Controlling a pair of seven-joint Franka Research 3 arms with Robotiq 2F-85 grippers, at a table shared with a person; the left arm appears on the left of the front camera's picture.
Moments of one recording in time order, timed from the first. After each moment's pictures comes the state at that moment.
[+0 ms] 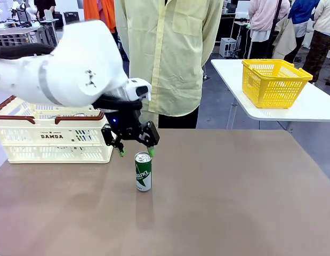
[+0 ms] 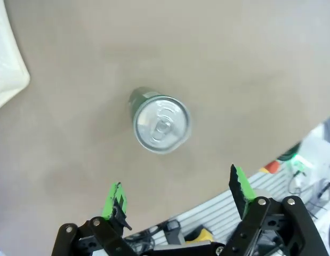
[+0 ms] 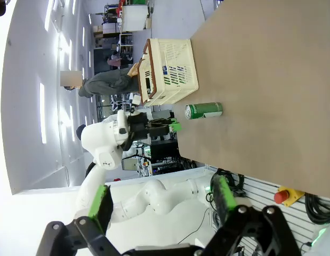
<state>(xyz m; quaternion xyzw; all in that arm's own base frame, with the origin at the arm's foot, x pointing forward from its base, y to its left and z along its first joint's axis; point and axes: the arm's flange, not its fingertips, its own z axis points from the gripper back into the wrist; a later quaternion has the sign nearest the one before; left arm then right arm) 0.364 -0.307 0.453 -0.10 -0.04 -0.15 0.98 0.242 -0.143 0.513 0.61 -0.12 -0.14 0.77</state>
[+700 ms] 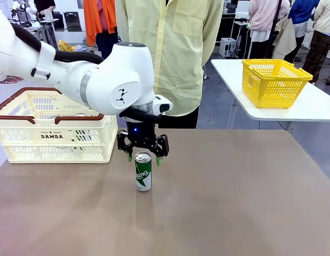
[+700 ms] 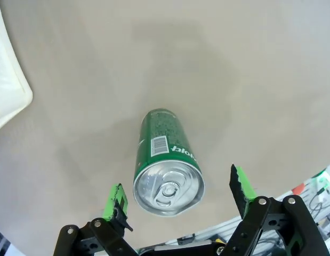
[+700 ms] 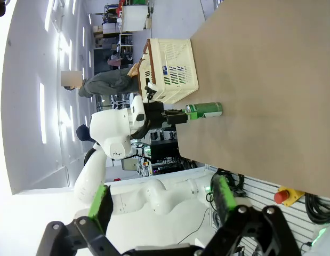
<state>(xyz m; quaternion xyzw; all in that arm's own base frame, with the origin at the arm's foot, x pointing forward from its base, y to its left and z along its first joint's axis) 0.395 -0.350 0.412 -0.02 -0.02 -0.14 0.99 0.242 -0.143 0.513 0.61 -0.12 -0.14 0.77</state>
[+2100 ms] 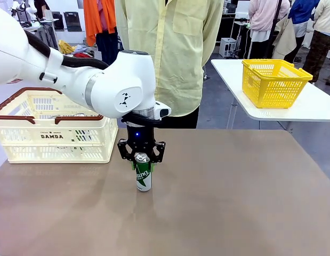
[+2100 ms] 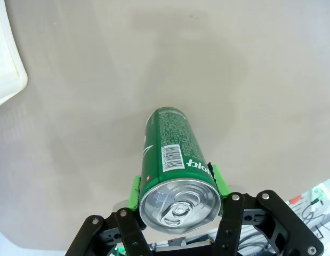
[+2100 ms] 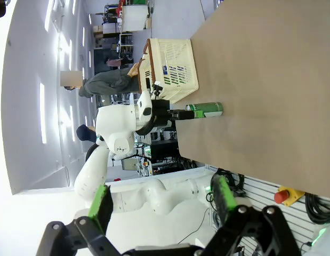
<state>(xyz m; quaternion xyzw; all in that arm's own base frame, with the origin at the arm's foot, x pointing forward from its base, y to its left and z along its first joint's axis) 0.402 -0.348 0.392 -0.01 0.01 -0.09 1.00 0.242 -0.143 0.513 0.61 -0.12 -0.14 0.77</state>
